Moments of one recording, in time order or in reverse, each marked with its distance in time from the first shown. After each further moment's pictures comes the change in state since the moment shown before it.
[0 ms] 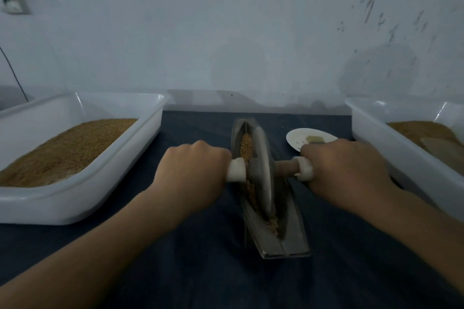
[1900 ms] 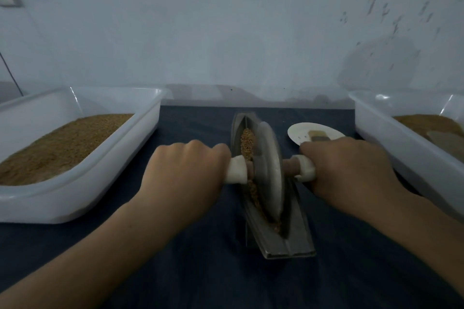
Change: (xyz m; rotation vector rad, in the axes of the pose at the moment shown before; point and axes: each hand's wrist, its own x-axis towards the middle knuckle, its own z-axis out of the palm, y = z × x) left_hand -0.014 -0.005 -0.006 0.009 0.157 0.069; right_hand -0.008 -0.007 0.001 0.068 0.019 -0.011
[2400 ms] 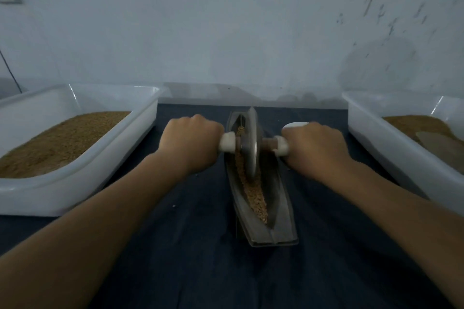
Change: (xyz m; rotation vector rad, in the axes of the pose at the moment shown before) left_hand 0.054 -0.004 0.028 0.003 -0.174 -0.133; right_hand 0.048 0.003 0.025 0.037 -0.146 0.092
